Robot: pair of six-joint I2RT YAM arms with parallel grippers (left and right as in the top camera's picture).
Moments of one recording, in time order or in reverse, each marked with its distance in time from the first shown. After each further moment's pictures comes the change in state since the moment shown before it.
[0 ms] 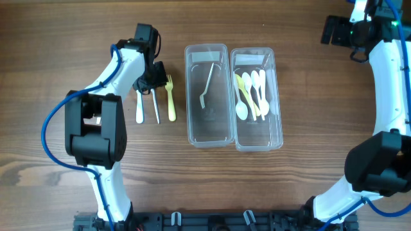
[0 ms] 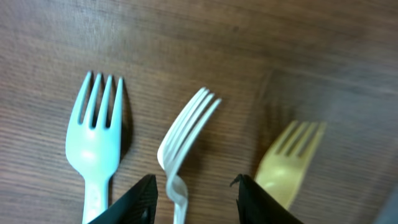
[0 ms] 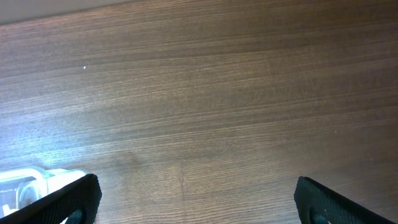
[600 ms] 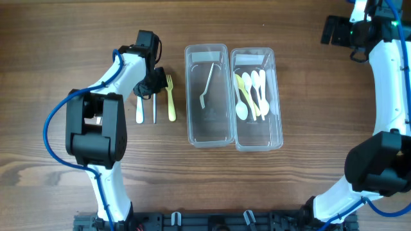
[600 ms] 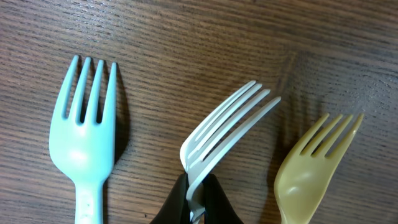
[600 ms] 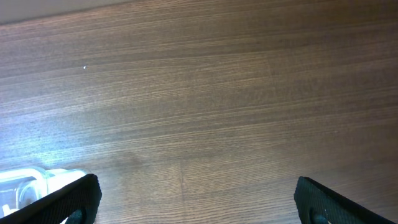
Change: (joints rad) left arm 0.000 0.005 -0.050 0.037 -0.003 0.008; right arm 0.000 0.000 0.000 0.000 0.000 0.000
